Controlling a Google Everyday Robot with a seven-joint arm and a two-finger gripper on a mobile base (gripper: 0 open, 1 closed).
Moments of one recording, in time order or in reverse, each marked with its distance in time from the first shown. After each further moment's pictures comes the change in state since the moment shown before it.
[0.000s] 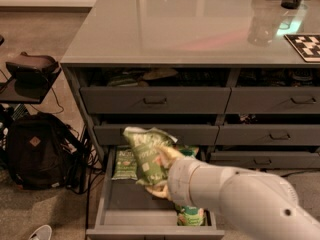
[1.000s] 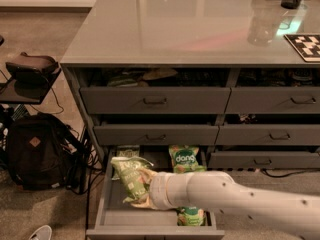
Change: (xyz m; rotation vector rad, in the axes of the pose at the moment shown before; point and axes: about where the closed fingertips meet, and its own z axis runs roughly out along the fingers) arm 0.067 0.073 0.143 -0.246 -0.101 0.104
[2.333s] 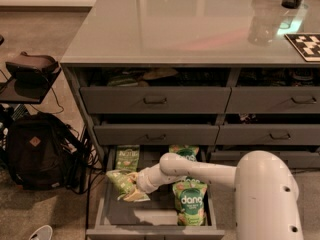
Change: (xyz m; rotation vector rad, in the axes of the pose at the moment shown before) arm 0.159 -0.017 0.230 -0.347 -0.057 0.157
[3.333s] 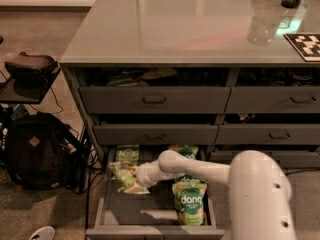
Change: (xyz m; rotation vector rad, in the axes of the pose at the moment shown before) arm 0.003 -0.047 0.010 0.105 0.002 -0.021
